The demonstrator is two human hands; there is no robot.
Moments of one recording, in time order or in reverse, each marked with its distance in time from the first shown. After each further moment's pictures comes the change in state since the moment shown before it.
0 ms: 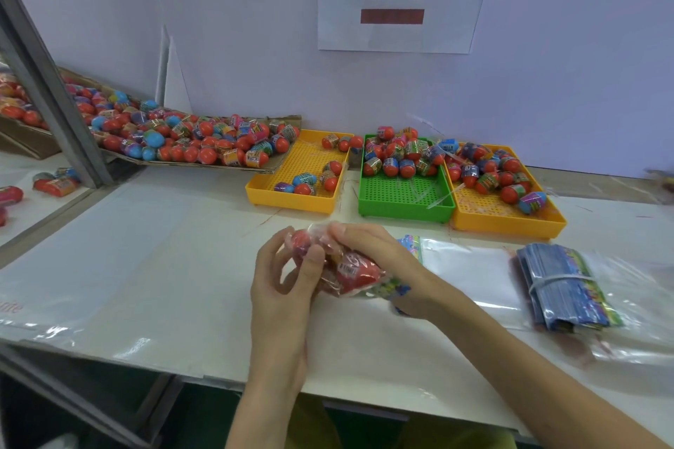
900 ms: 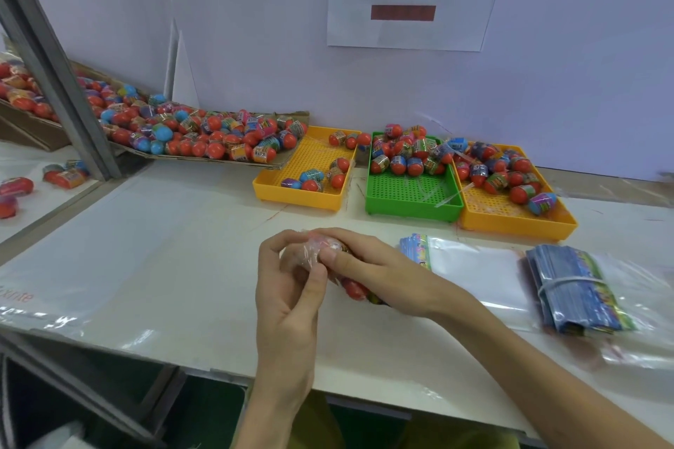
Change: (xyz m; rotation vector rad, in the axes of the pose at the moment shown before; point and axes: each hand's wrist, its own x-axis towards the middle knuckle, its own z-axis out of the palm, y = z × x) left_hand -0.013 -0.001 -0.006 -0.074 -0.177 0.240; right_hand -0.001 0.011 -0.006 -0.485 -0.092 -0.136
